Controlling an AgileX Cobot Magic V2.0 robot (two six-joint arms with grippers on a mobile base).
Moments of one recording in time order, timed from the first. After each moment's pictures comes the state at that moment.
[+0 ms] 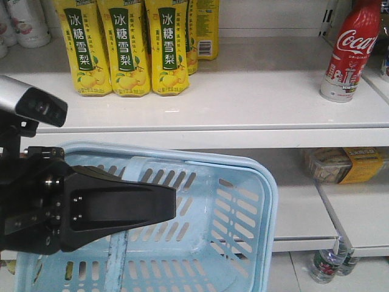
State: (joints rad) left arm -0.38 1.10 -0.77 1.40 -1.18 -2.17; right arm 0.00 -0.01 0.03 -0.20 0.22 0.19
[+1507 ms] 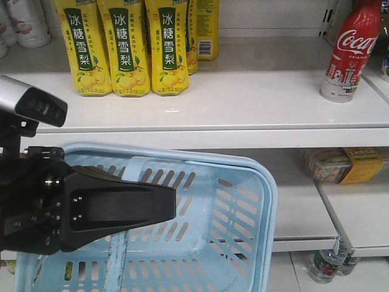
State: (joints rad) left arm -0.38 1.10 -0.77 1.40 -1.18 -2.17; right arm 0.00 0.53 -0.62 -0.31 -0.07 0.48
